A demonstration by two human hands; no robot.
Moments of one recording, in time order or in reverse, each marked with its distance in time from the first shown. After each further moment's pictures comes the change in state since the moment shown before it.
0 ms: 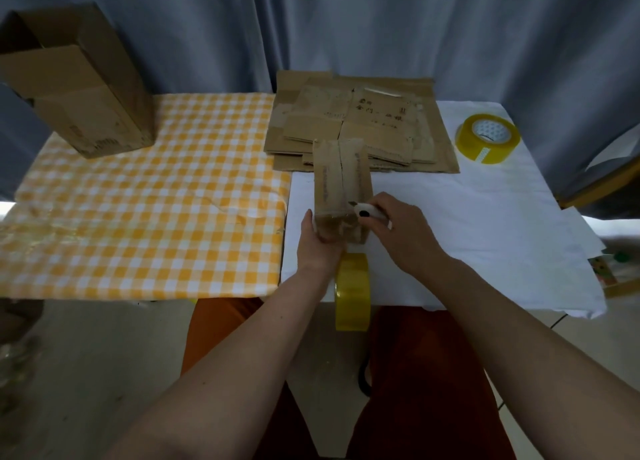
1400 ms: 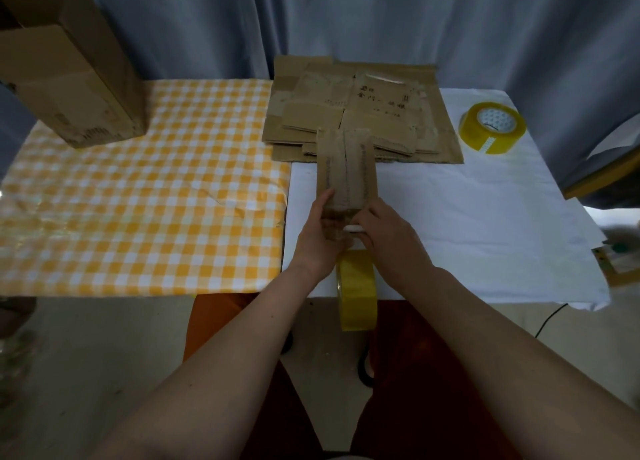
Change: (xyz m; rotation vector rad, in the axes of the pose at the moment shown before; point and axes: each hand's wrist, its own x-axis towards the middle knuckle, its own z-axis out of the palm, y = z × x) left_hand 0.023 -0.022 -0.013 0.015 -0.209 0.327; right_hand -0.013 -0.007 0.027 -0.415 -0.036 -0.171
